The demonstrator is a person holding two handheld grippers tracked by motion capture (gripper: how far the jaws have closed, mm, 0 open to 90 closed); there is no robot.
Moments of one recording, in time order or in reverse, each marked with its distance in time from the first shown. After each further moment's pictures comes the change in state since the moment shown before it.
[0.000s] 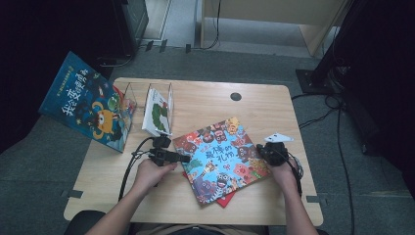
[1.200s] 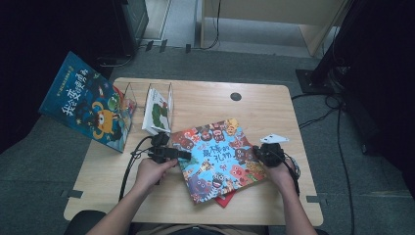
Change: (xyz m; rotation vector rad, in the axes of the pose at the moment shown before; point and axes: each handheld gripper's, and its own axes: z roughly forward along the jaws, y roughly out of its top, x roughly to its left) left arm -0.001 0.006 -0.014 -0.083 -0.128 -0.092; right arm 0.014 0.003 0.001 0.010 0.028 -0.018
